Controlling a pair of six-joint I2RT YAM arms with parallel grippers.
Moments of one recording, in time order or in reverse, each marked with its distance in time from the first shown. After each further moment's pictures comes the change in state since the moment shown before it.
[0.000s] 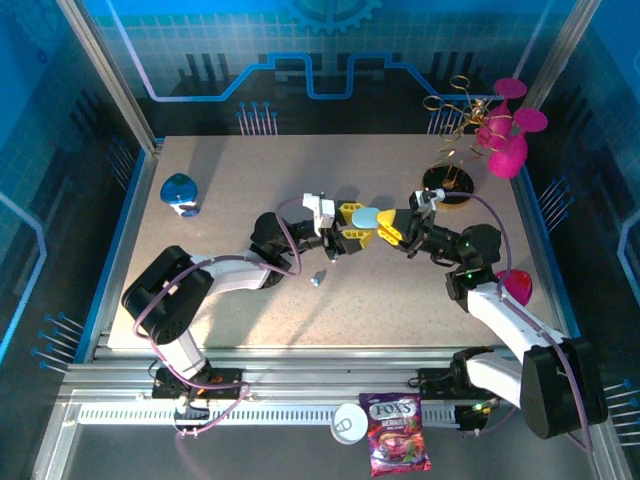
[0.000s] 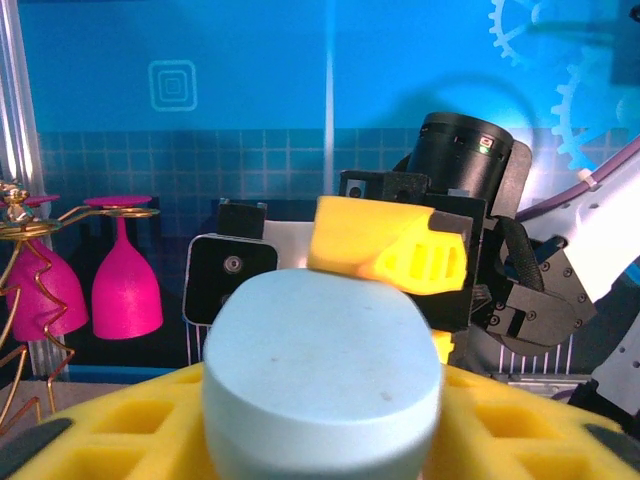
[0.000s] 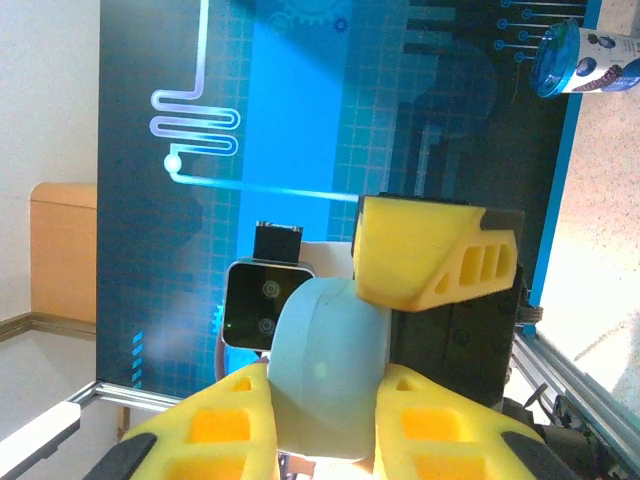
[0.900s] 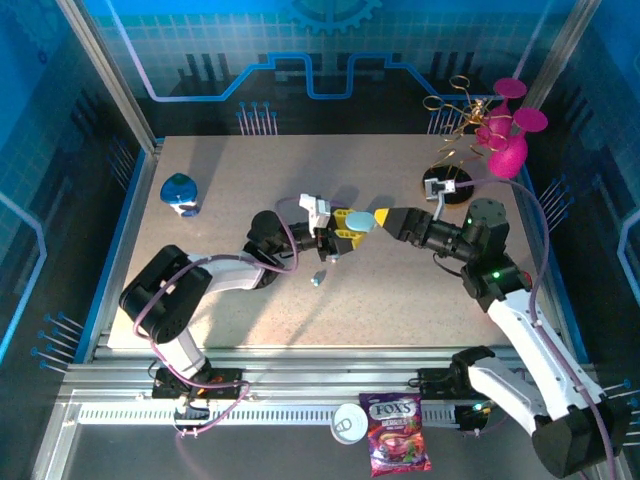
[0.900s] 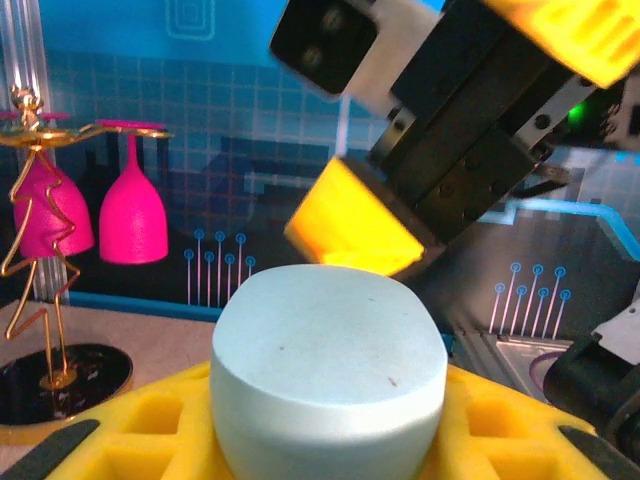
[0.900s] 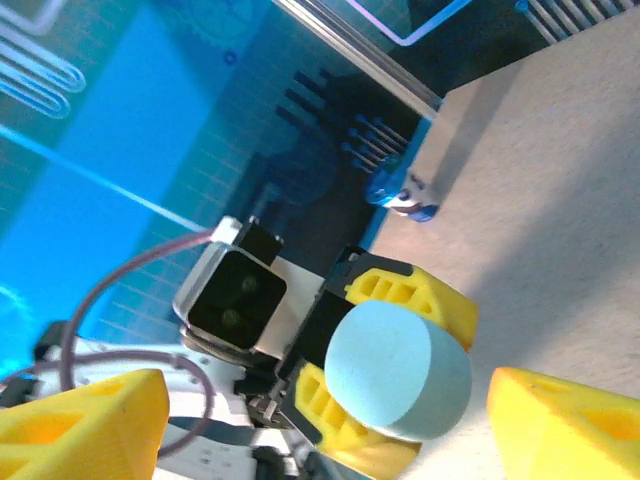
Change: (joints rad) left arm 0.066 -0.006 -0.054 -0.075 0.061 -0.025; right arm 0.080 -0.216 0.322 -1.068 0.292 -1.020
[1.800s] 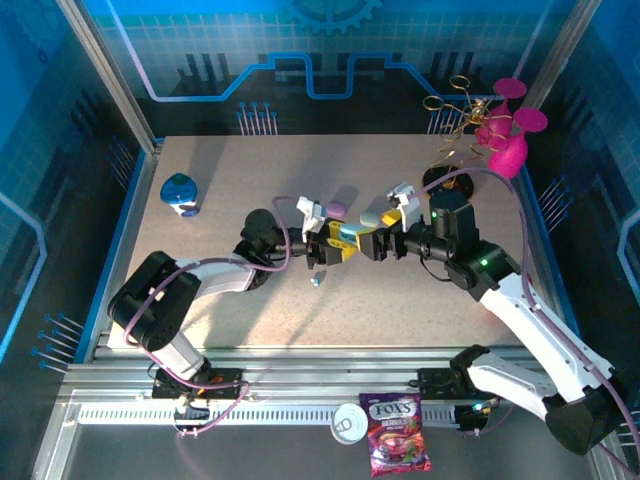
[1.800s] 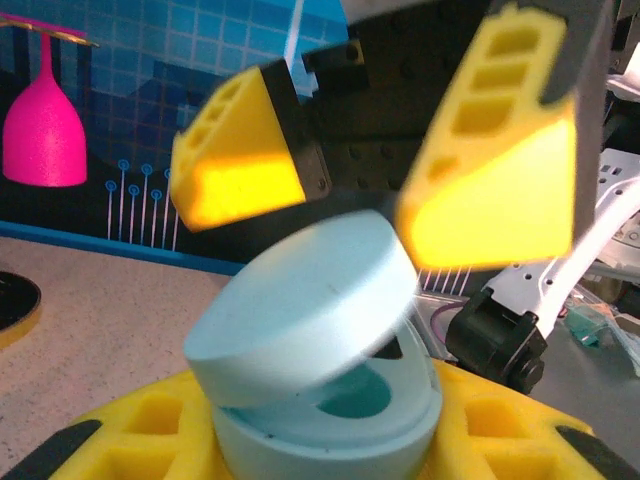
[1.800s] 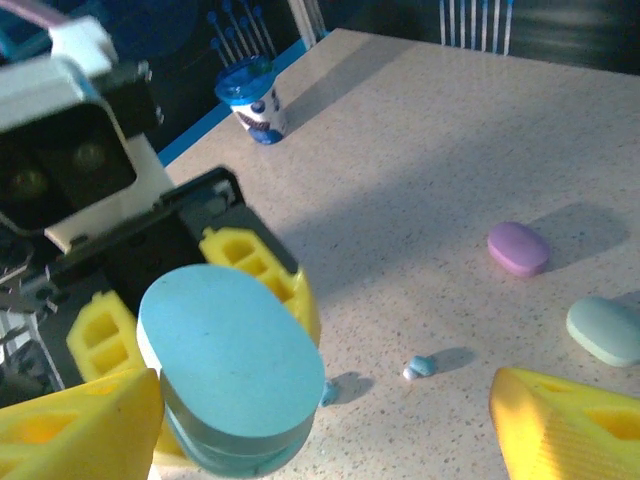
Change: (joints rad) left arm 0.028 -0.069 -0.046 -0.116 0.177 -0.079; right arm 0.212 0.108 0.164 -0.345 0.370 -0.615
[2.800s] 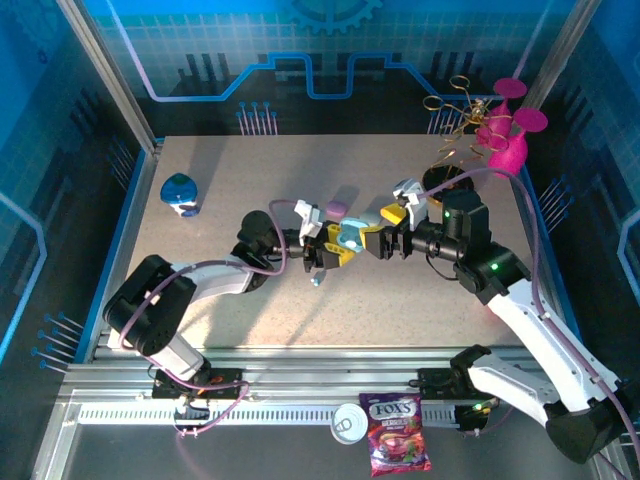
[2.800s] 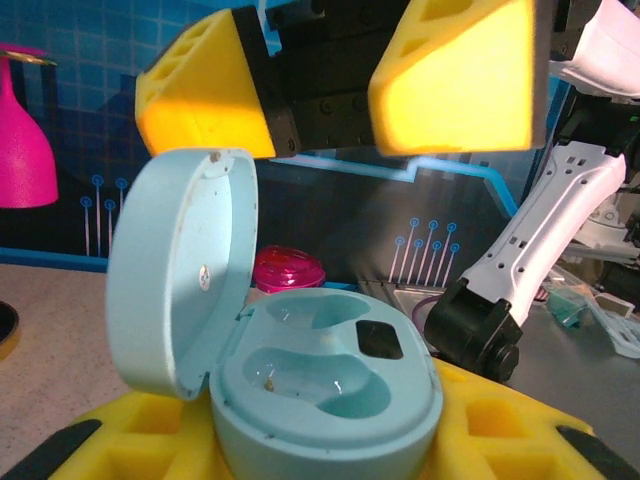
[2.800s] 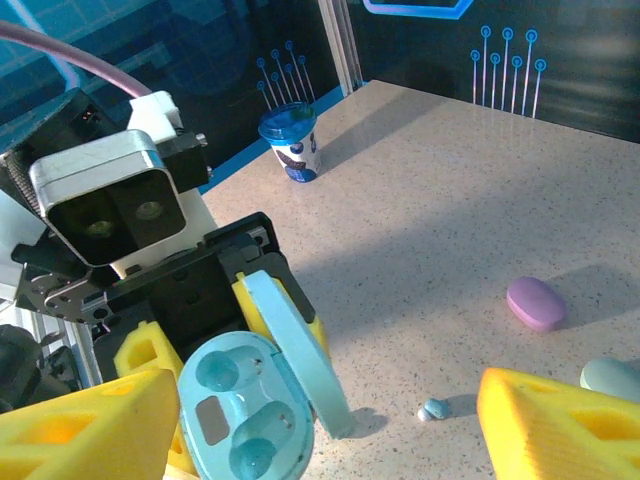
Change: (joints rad) left arm 0.003 -0.039 -0.020 0.011 0.035 0.040; right arm -0.032 -0.050 0.003 0.038 -0.110 -0.044
